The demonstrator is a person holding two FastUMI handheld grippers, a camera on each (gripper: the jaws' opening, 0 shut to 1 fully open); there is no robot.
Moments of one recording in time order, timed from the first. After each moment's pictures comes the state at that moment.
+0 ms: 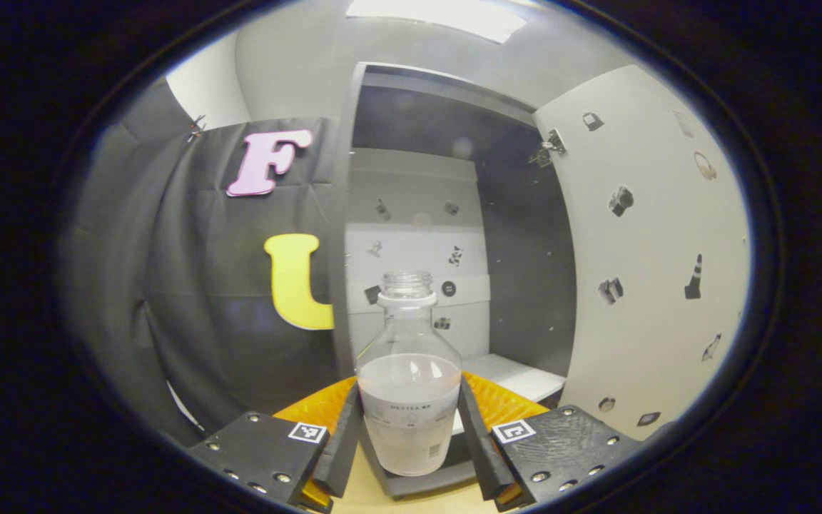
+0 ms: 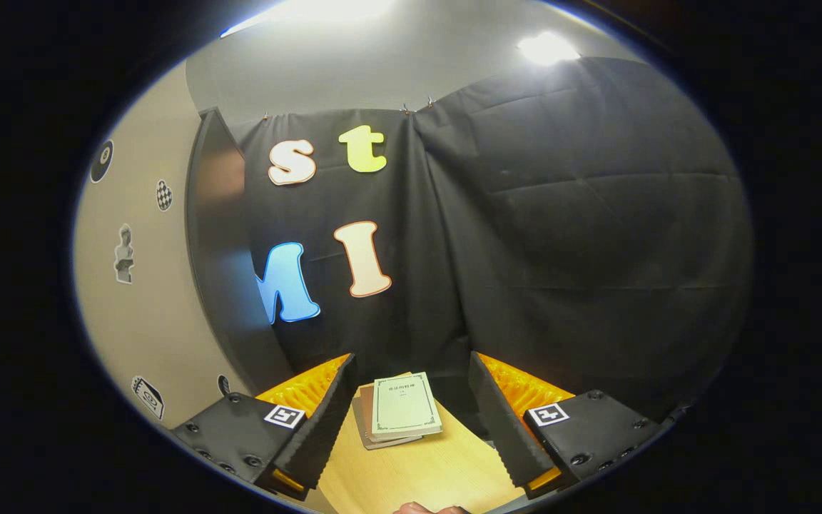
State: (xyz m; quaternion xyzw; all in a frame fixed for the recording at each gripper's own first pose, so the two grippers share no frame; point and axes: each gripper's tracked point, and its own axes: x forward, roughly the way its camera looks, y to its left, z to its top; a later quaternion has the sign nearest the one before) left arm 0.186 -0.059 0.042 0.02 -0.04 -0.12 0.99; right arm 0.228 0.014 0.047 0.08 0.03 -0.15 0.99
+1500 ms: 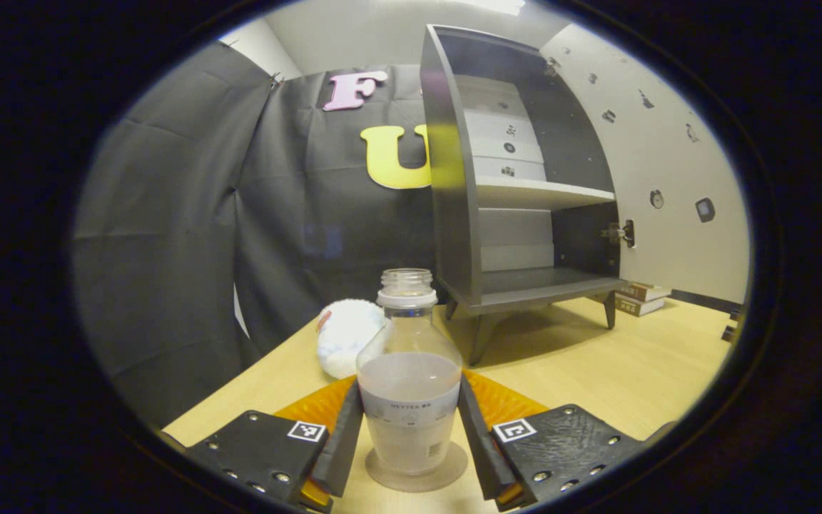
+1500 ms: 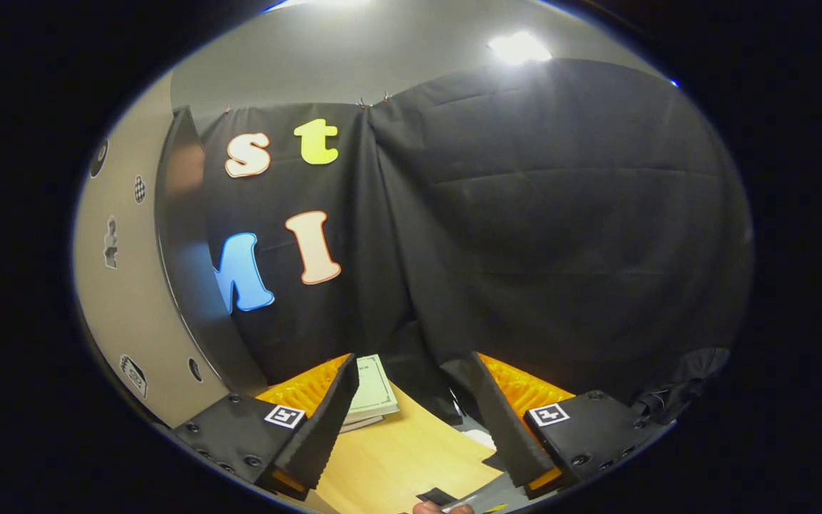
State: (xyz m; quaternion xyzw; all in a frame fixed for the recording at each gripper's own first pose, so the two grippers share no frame) left arm 0.076 0.061 -0.322 0.01 0.04 -0.01 1.00; right arm 0.167 -0.012 0.013 0.09 0.07 -0.26 0.96
